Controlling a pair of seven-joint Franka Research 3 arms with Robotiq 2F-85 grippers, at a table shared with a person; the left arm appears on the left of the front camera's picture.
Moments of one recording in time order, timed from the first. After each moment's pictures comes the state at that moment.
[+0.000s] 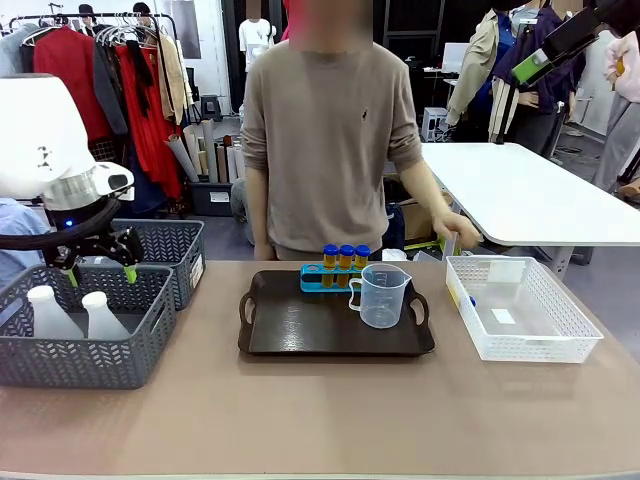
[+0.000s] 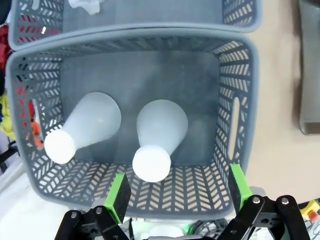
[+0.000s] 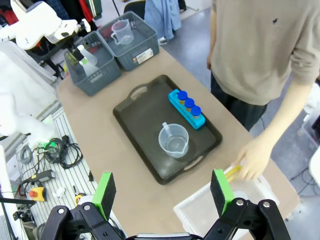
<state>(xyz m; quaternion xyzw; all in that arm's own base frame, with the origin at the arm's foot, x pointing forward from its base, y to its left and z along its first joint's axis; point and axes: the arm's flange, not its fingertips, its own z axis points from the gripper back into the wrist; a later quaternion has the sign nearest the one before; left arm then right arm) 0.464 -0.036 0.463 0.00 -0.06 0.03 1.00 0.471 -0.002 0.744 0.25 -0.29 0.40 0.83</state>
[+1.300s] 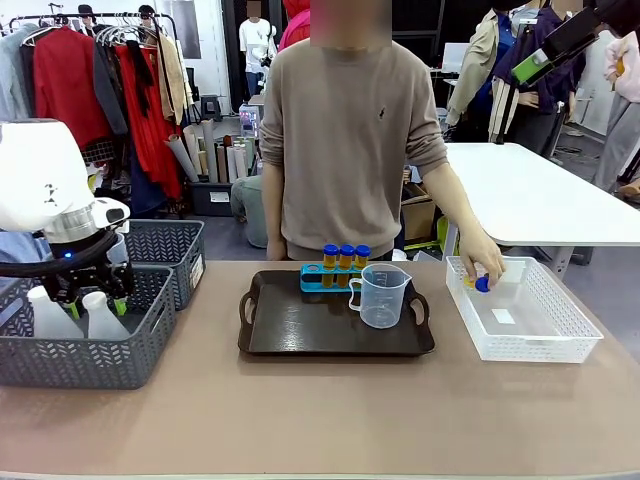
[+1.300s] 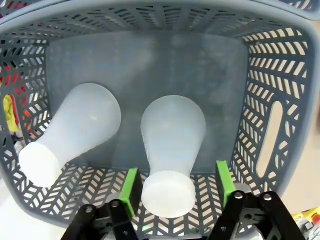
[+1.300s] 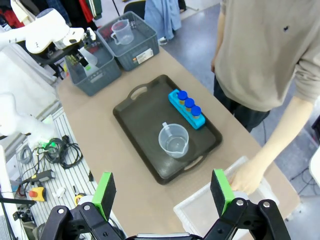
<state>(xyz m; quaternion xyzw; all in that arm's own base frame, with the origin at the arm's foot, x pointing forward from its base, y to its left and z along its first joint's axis) 0.467 -0.015 0.411 0.00 -0.02 0.05 1.00 0.471 -0.002 0.744 0.25 -0.29 0.40 0.83</state>
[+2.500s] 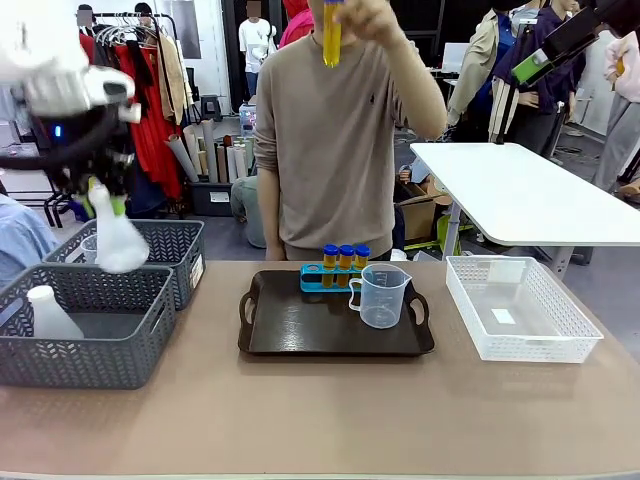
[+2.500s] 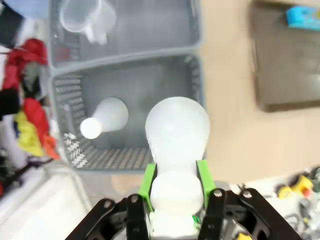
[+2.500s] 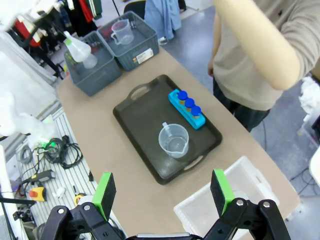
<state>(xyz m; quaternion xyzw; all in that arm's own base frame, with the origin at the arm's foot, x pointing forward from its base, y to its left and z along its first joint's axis) 0.449 -0.081 0.627 0.01 -0.09 -0.03 1.00 0.471 -0.002 0.744 0.25 -0.29 0.40 0.83</state>
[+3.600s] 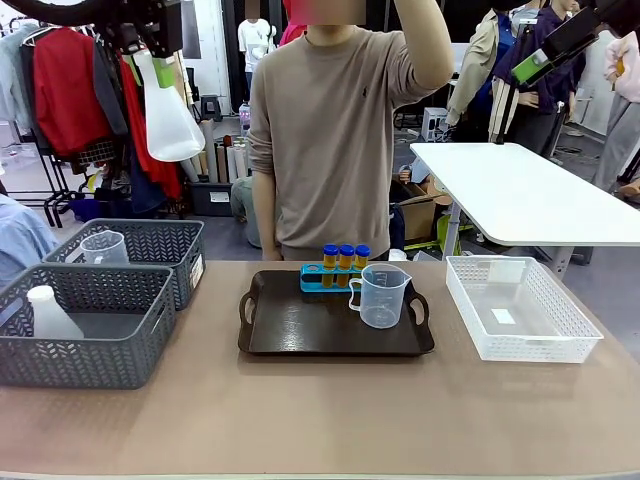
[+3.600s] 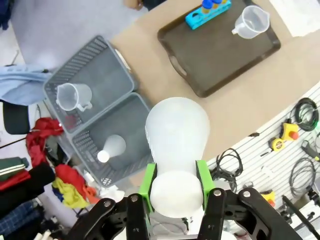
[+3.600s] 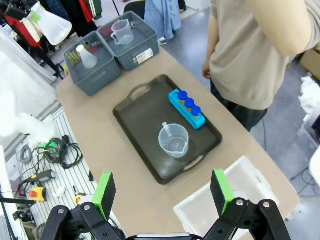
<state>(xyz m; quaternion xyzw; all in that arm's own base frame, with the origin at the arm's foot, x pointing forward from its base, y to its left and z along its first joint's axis) 0.429 -0.182 0.808 -0.01 -0.11 -0.26 0.96 0.471 -0.002 0.744 0.25 -0.29 0.40 0.83</state>
